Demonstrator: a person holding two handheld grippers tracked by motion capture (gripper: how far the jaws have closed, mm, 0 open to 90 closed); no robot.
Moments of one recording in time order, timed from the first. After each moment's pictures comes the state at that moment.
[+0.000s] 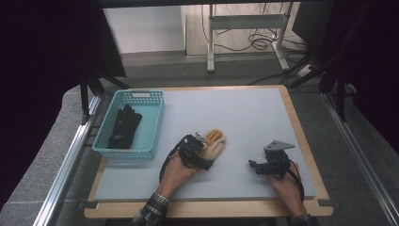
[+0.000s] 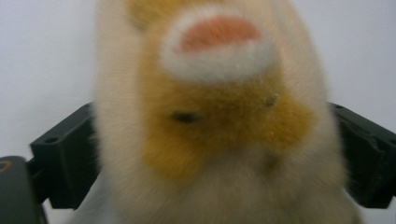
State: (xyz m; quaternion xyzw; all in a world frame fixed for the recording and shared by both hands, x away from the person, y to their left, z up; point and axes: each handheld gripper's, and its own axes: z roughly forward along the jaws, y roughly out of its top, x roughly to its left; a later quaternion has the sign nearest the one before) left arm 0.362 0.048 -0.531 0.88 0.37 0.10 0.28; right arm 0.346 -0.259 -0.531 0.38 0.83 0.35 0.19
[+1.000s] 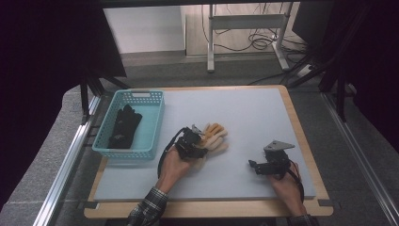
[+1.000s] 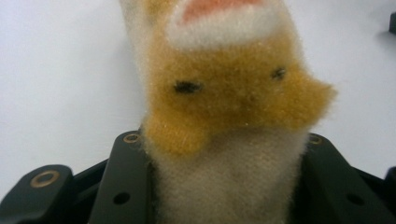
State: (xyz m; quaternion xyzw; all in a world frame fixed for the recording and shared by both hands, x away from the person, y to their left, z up) left arm 0.369 0.063 -0.495 0.86 0.39 0.10 0.31; right arm 0.346 -0.259 -0.531 0.38 0.83 0.35 0.19
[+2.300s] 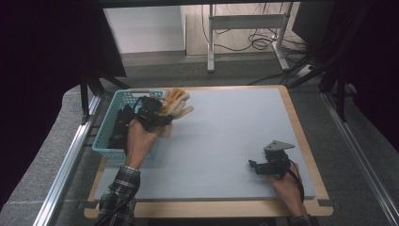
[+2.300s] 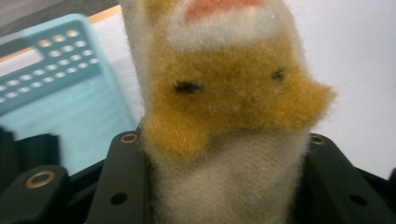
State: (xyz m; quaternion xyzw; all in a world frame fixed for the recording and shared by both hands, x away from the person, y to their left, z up) left arm 0.397 0.174 -0.404 0.79 0.49 0.19 0.31; right arm 0.346 -0.259 -0.531 0.38 0.83 0.35 0.19
